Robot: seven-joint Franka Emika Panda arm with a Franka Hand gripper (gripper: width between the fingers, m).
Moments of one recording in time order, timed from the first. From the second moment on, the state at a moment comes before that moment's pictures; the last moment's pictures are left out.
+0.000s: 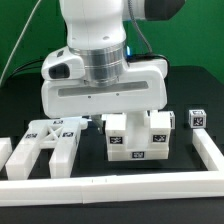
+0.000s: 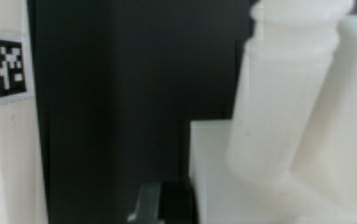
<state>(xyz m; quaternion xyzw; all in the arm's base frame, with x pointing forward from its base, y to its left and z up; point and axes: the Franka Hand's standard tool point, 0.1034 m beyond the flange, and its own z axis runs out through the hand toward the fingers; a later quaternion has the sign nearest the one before) 0.549 -0.019 0.045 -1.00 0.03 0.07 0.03</state>
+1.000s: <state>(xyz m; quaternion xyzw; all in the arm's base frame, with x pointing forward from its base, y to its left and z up) 0.550 -0.037 0.045 -0.93 0.01 0.37 0.02</state>
